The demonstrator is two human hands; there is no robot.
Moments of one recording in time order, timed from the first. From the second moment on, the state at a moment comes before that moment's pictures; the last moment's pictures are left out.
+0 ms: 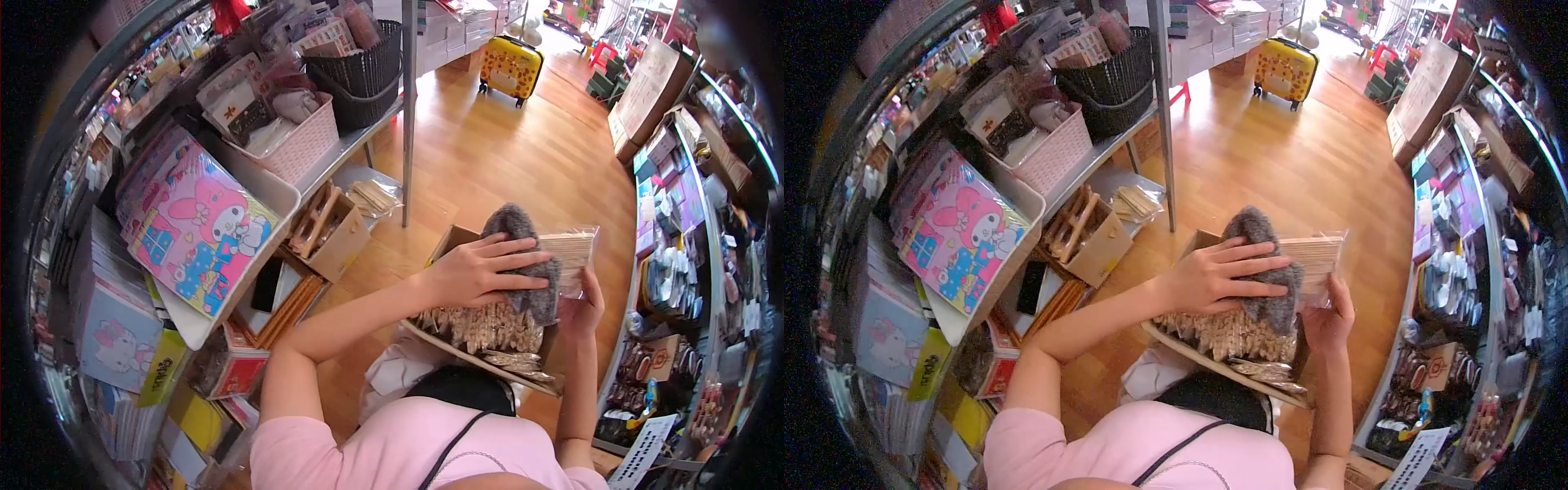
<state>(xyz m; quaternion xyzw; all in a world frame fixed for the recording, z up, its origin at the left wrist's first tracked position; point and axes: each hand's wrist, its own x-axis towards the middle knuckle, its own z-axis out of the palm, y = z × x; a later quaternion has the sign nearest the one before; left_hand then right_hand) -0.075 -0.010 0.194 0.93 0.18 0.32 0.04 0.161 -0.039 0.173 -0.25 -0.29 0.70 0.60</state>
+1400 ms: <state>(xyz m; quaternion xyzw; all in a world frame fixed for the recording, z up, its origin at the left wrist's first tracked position) -0.177 0.010 0.182 0.86 0.33 0.40 0.05 0.161 -0.025 0.172 -0.23 -0.21 0.69 0.65</state>
